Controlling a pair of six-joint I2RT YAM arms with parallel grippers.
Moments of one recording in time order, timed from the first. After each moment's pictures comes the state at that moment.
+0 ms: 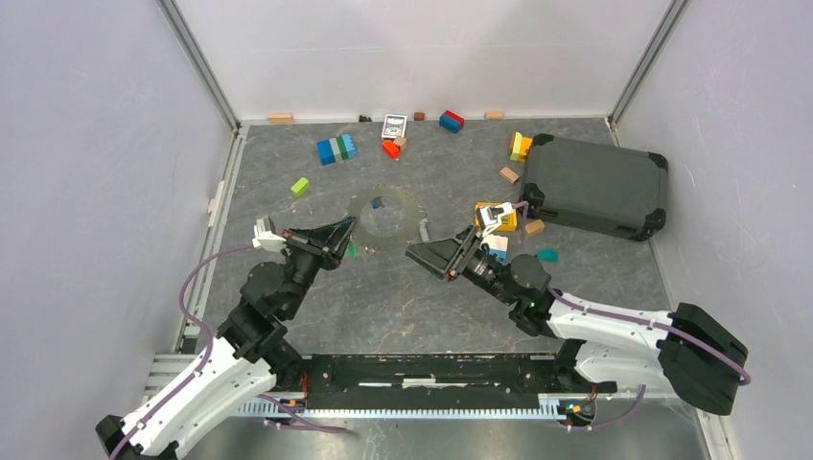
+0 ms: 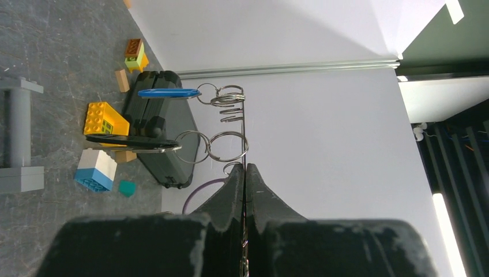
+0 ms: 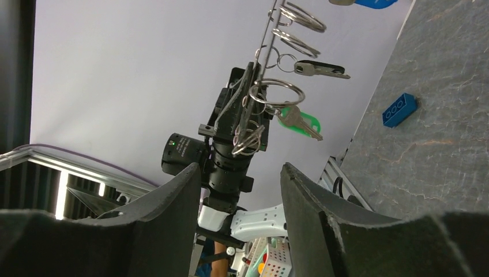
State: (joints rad) left arm -0.71 0.45 0.44 0.08 -0.34 -1.50; right arm 0.96 1.09 0.41 0.93 -0.03 1.33
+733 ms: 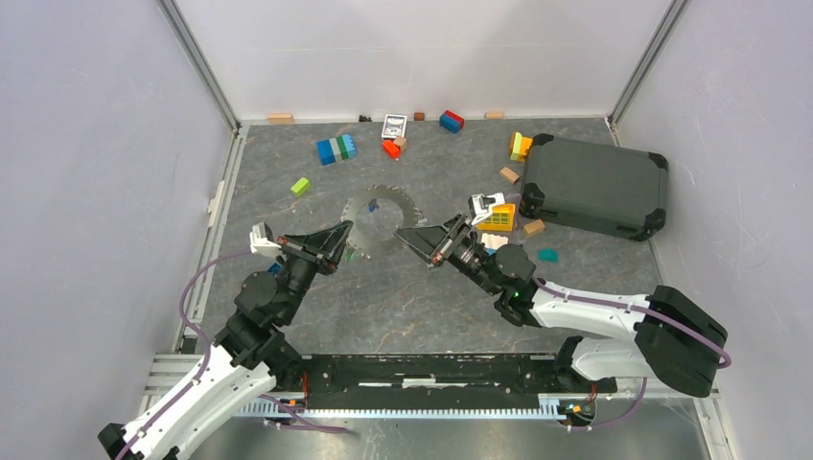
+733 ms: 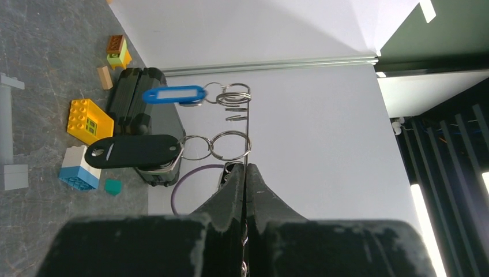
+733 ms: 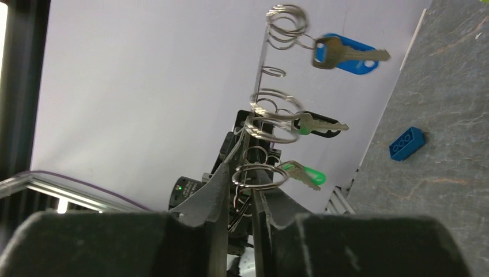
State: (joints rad) left arm -0.71 0.37 0.39 0.11 -0.33 -1.52; right arm 0.98 1.24 0.52 1.00 0.06 1.33
